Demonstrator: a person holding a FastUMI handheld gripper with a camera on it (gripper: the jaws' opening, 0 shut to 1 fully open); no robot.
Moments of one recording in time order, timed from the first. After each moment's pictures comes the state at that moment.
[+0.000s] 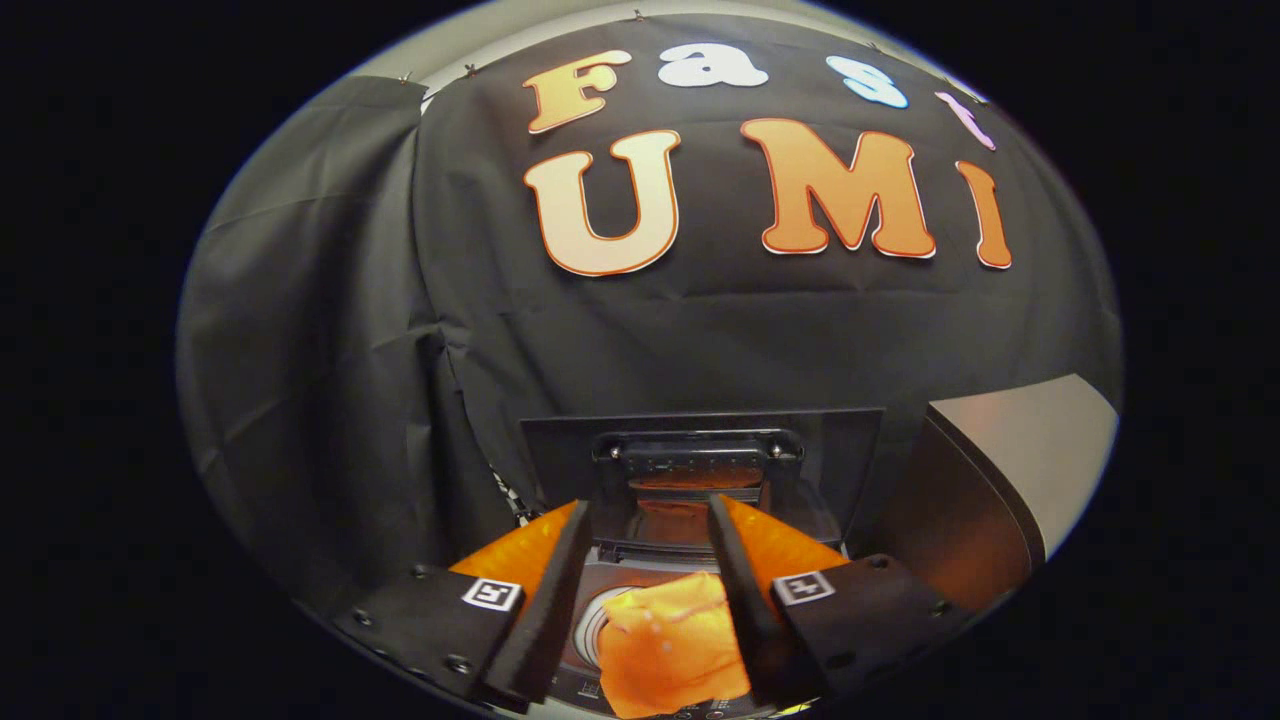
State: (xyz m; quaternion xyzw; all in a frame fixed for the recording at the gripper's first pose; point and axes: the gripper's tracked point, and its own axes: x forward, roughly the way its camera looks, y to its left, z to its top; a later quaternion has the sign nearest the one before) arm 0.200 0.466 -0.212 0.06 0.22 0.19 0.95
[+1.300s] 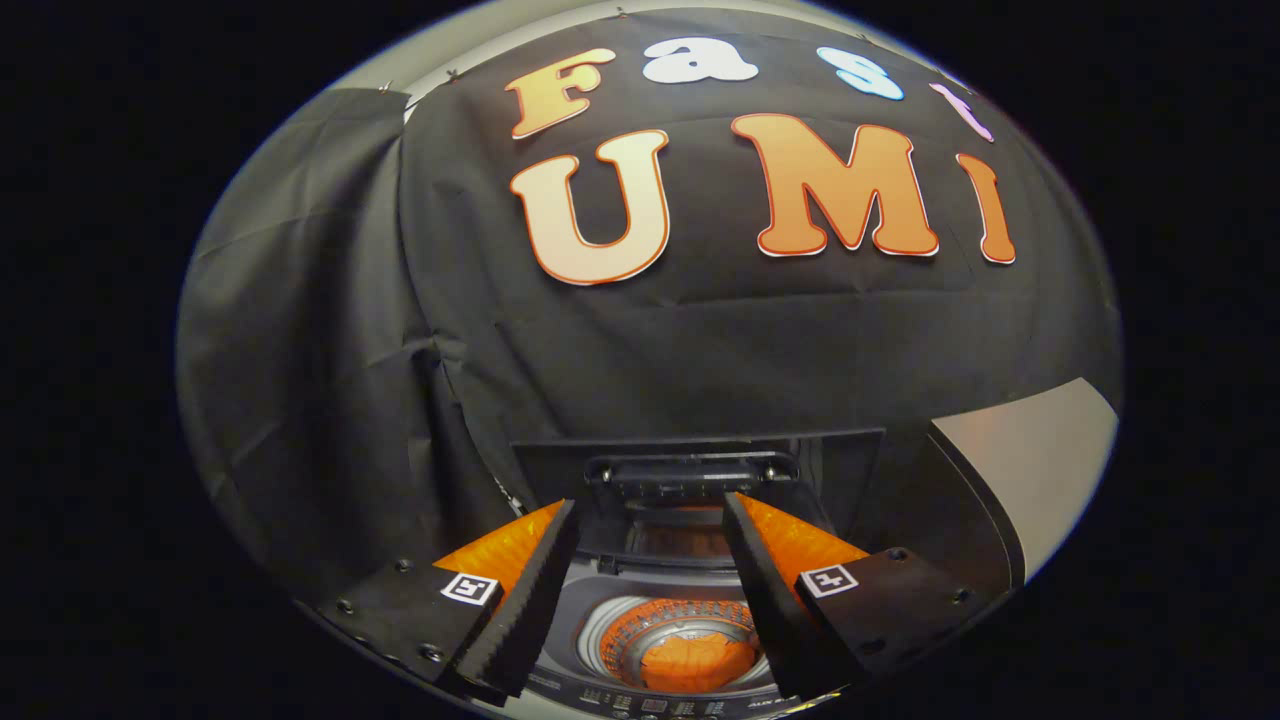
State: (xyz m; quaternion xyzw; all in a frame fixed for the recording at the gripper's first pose) arm 0.243 0.458 -0.187 0.10 0.23 0.19 0.95
